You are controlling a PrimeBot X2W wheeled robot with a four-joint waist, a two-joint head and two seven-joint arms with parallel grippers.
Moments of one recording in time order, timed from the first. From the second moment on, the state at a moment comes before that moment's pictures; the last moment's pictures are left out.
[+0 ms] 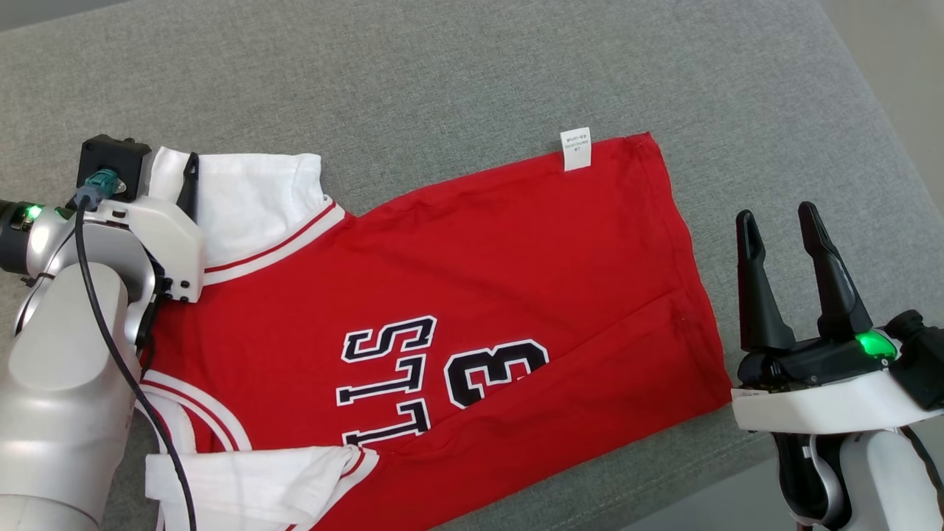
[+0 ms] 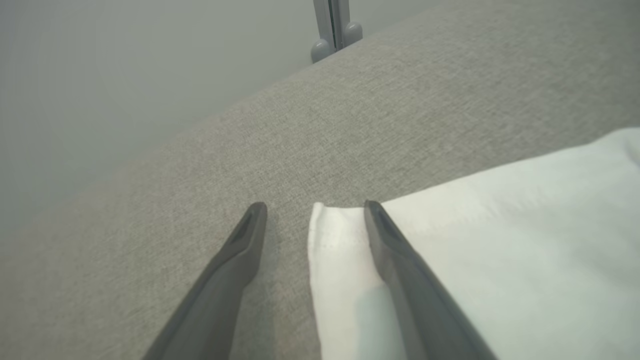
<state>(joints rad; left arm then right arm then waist) -0.82 0.31 -0.32 0.89 -0.16 -0.01 -0.04 -0.20 -0.05 0.09 -0.02 0.32 0.13 -0.26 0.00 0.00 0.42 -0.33</state>
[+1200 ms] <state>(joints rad) -0.50 0.14 -0.41 0.44 -0.26 -0.03 -0.19 -0.47 -0.30 -0.01 0.54 0.43 0.13 -0.05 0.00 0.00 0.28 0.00</state>
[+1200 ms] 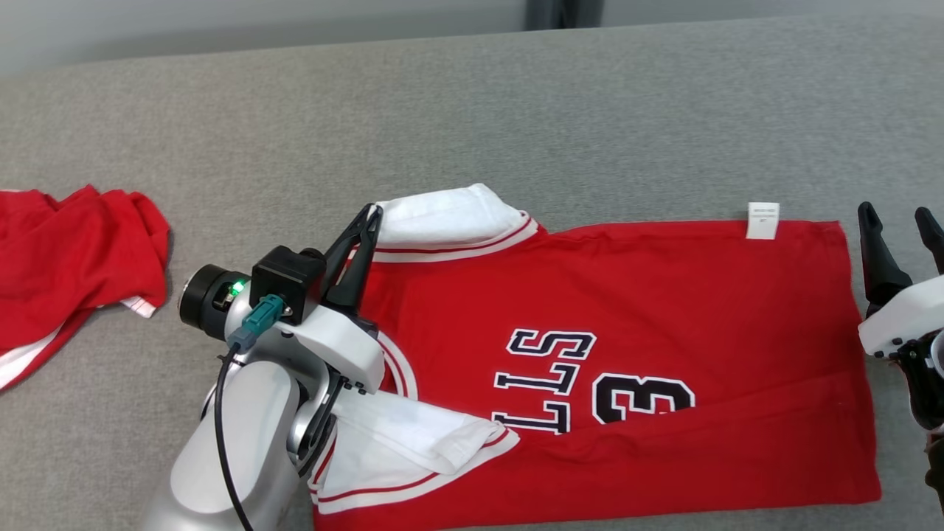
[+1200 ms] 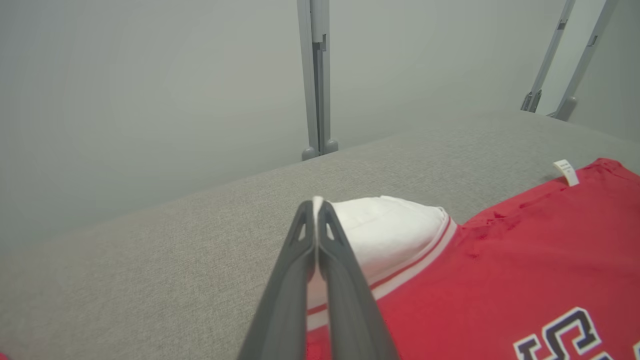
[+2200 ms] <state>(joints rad) -0.46 0.17 -0.45 0.25 -0.28 0.00 -0.10 -0.65 -0.41 0.27 0.89 0.64 0.13 -0.11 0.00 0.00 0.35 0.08</state>
